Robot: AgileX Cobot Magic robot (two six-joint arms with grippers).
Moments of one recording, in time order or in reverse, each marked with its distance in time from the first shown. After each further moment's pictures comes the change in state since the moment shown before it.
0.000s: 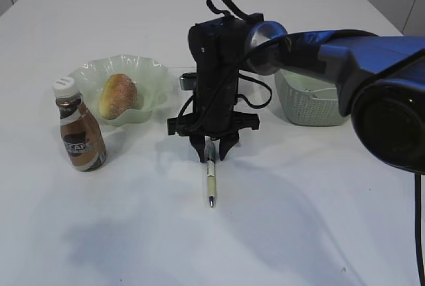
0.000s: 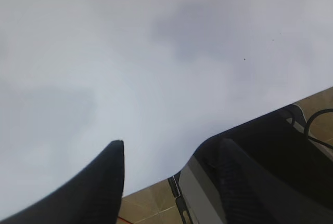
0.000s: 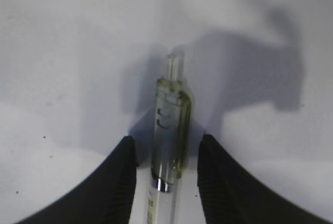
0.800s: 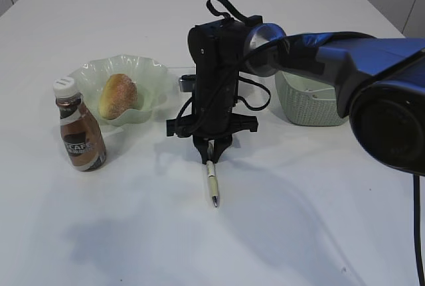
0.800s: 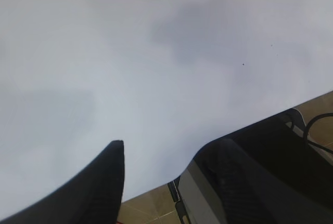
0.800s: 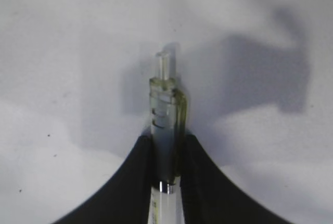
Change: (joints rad) left arm 0.000 0.000 0.000 0.000 -0.016 0.000; right arm 0.002 0.009 -0.003 0.017 0.000 -0.007
